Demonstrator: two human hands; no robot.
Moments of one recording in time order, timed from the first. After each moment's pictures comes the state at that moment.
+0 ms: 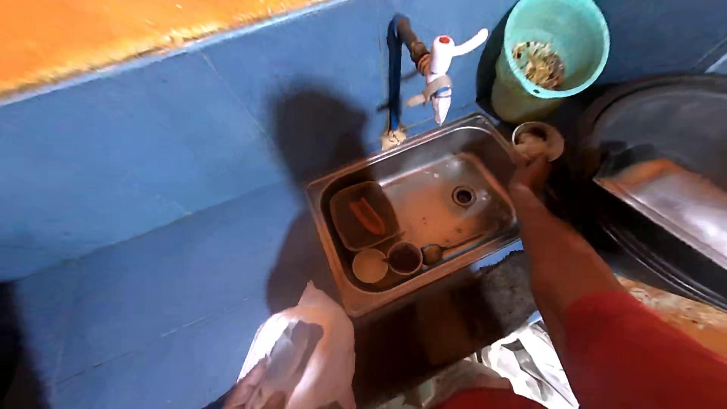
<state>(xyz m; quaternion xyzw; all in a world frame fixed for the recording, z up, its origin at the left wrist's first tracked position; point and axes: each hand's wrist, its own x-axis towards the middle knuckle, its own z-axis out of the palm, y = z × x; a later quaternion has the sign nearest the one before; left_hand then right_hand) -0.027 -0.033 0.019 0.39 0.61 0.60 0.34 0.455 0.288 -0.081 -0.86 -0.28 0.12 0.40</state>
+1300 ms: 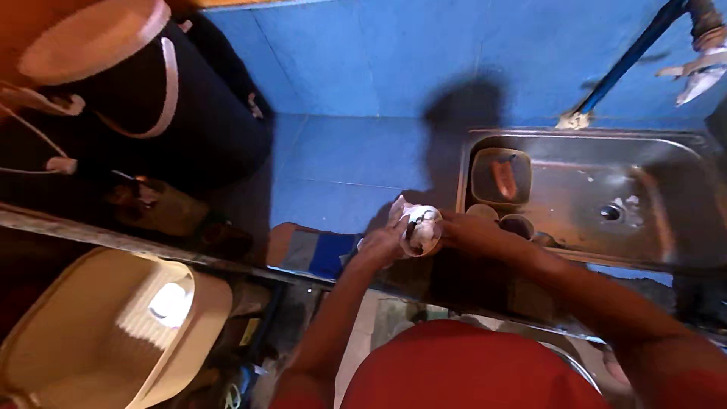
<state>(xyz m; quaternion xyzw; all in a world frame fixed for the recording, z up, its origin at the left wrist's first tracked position) -0.109 -0.010 -0.018 0.64 0.73 0.00 0.24 0.102 0.097 -0.009 -0.19 -0.95 0.25 -0.01</state>
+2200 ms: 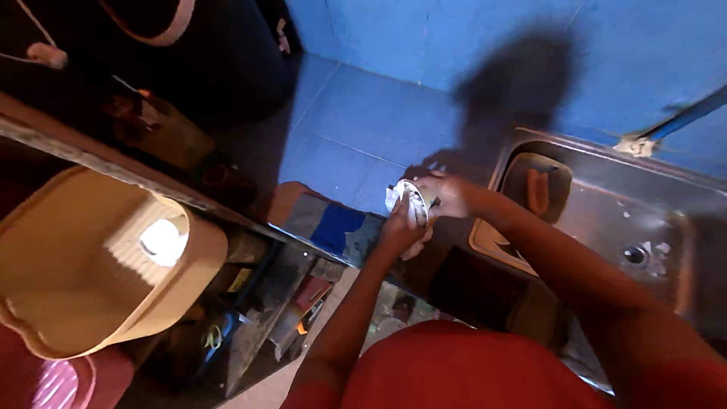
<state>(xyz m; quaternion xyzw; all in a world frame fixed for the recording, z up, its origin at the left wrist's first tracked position) -0.104 -0.011 -0.056 0.42 0.77 0.36 0.31 -0.007 0.157 -0.005 -0.09 -0.95 0.31 -0.02</state>
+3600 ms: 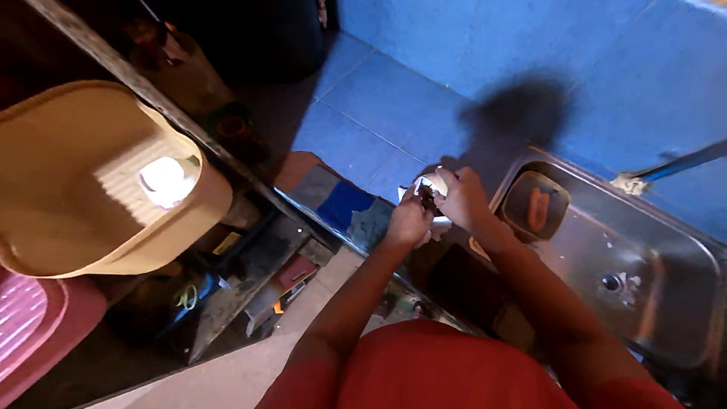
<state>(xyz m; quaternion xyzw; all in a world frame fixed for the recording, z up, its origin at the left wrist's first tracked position) -0.083 -0.017 -0.035 0.40 0.83 0.31 0.23 -0.006 0.112 -0.015 -0.31 -0.93 0.19 0.06</state>
